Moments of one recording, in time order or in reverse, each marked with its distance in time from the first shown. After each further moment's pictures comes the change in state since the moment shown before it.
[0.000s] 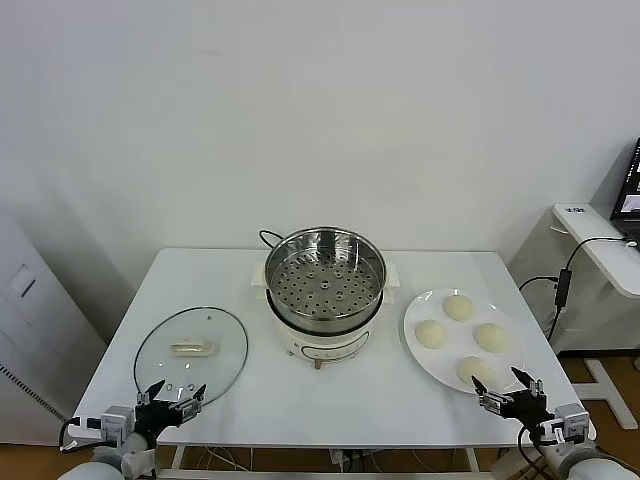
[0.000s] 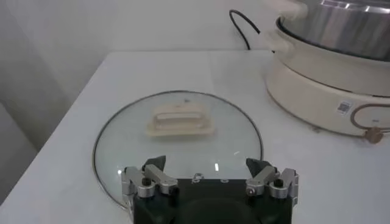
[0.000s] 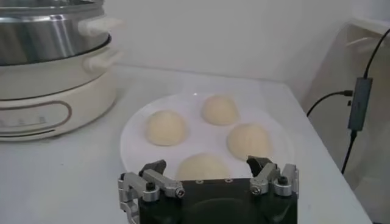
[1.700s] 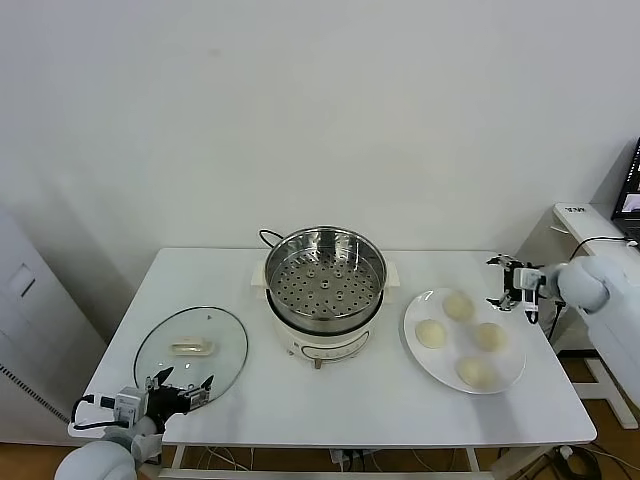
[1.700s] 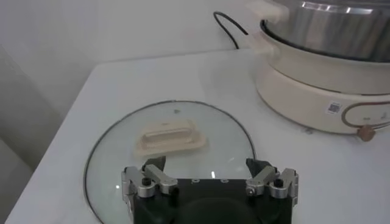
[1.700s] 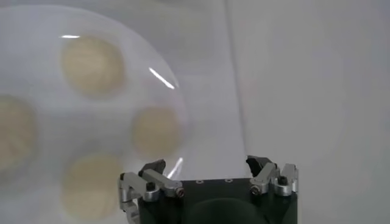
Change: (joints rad) left arm -0.086 0.025 0.045 -0.029 0.034 0.111 -0.007; right arm 1.303 -0.229 -0.862 -0.760 -0.851 0.297 -0.821
